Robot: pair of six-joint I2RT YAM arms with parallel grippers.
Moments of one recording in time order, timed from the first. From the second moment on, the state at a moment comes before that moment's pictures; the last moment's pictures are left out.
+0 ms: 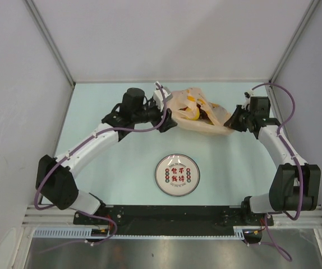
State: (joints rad) left arm -0.59 1.46 1.21 -0.20 0.48 0.14; right arm 0.00 1.39 1.02 -0.38 -0.33 0.39
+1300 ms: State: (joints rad) left arm -0.70 1.96 1.72 -0.13 0.33 -0.10; right arm 0.01 1.40 1.04 -0.38 -0.32 0.39
